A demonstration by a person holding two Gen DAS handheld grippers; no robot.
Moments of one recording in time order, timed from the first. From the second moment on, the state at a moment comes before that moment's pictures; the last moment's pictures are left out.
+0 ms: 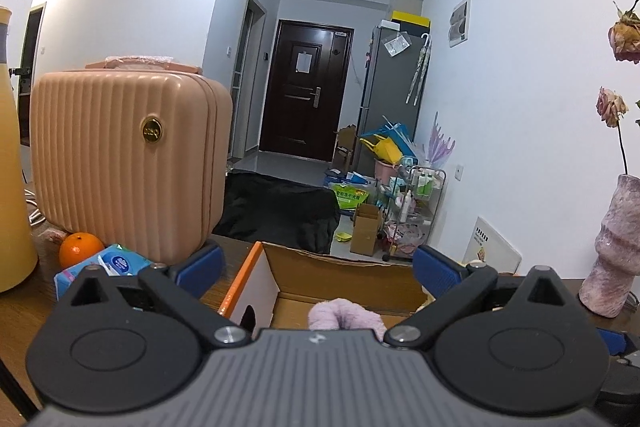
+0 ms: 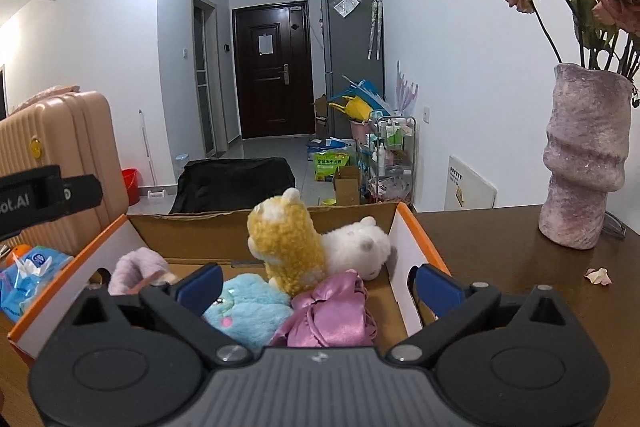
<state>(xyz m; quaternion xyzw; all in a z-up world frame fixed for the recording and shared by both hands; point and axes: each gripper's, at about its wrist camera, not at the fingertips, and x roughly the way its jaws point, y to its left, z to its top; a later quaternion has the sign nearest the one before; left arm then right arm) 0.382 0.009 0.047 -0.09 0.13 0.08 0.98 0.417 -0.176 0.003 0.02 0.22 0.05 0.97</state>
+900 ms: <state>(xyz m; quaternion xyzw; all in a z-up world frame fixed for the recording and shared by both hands) 0.299 0.027 0.060 -0.06 0.13 0.08 0.99 0.326 -0.206 0.038 0.01 0.18 0.08 0.98</state>
